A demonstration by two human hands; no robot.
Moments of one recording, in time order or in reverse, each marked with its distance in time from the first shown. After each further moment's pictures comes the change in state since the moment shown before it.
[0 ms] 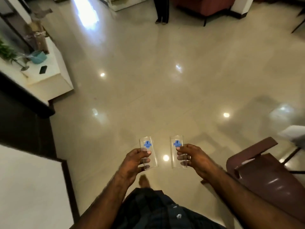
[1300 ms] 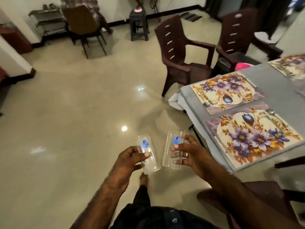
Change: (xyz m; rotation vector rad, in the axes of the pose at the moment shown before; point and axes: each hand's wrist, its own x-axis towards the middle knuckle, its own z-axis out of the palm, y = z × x) left_hand 0.472 0.328 0.888 0.893 -1.123 0.011; right_hand 0.215 -0.404 -0.605 0.859 0.959 -0.421
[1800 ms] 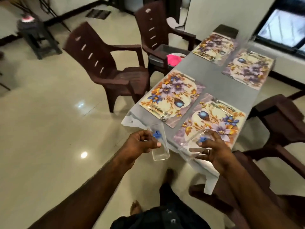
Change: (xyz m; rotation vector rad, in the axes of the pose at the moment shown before) left_hand 0.279 0.137 0.163 0.414 -0.661 -0.045; right_hand 0.061 -0.087 -0.142 0.362 0.702 -0.160
